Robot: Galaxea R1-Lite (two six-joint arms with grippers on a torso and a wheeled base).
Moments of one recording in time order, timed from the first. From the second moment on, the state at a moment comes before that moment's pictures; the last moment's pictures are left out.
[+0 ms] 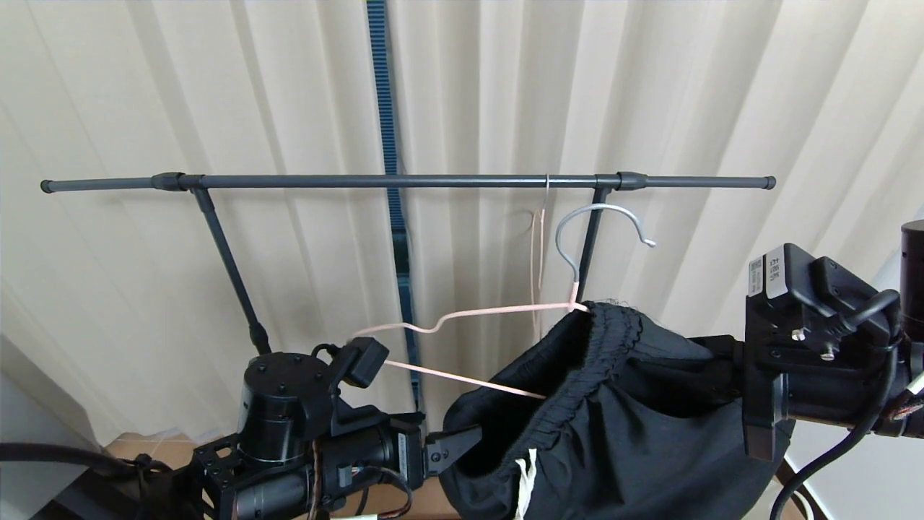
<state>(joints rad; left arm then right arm) -0.65 1.88 -0.40 -1.07 -0.24 -0.44 0.46 1.35 -0.70 -0.22 0.41 -0.44</state>
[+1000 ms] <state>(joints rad) -0.64 2.00 -0.39 -1.24 -0.20 -0.40 0.48 1.33 -0.69 -0.23 0.41 -0.42</state>
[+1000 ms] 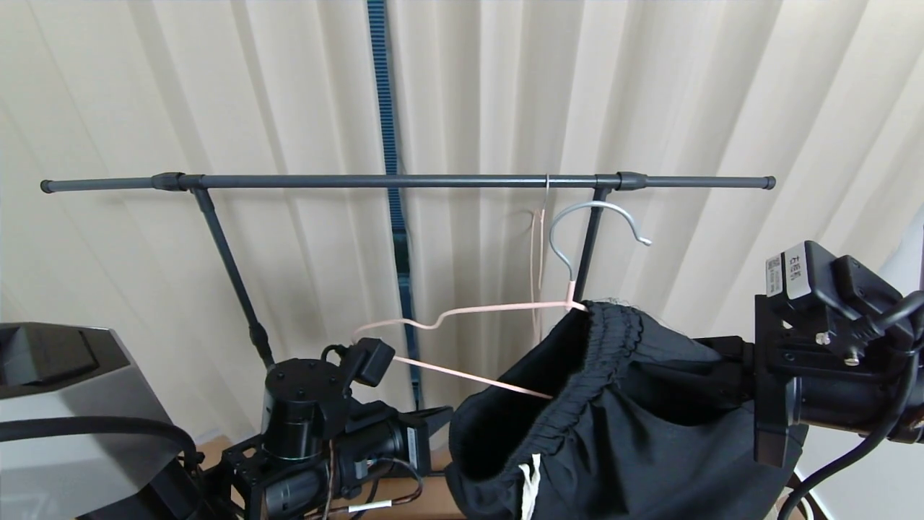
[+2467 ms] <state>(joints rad) -0.55 1.99 -0.35 -1.30 -0.32 -0.66 0.43 1.34 -0.71 -0.29 0.50 -0.29</state>
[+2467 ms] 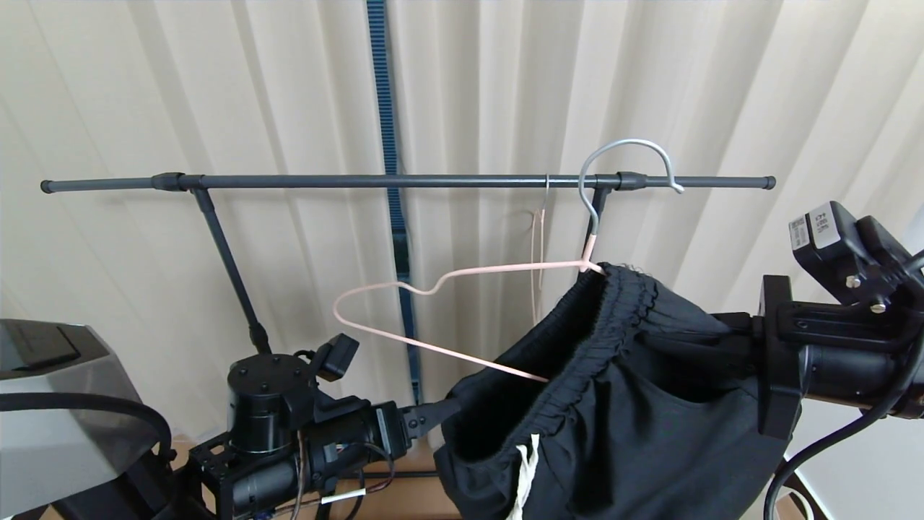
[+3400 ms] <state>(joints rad) -0.53 1.88 -0.31 -1.29 -0.32 -0.55 0.36 1.35 -0.71 -0.29 0.52 -0.30</state>
